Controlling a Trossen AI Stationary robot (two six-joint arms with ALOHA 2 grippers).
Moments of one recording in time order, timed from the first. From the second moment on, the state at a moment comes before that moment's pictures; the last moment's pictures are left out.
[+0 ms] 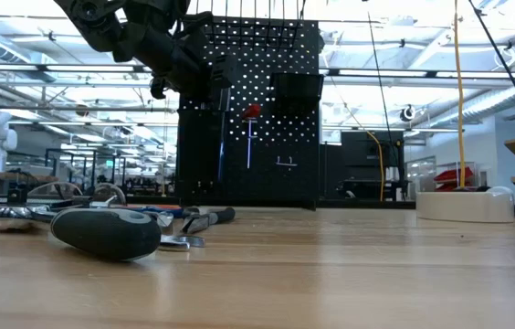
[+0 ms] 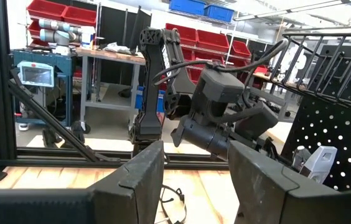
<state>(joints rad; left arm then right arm) 0.21 1.44 0.75 0.46 -0.78 -0.15 0.30 1.27 0.82 0.56 0.52 -0.18</state>
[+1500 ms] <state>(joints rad) 0.12 1.32 0.75 0.31 -0.77 0.06 0.30 1.27 0.82 0.55 0.52 -0.19</state>
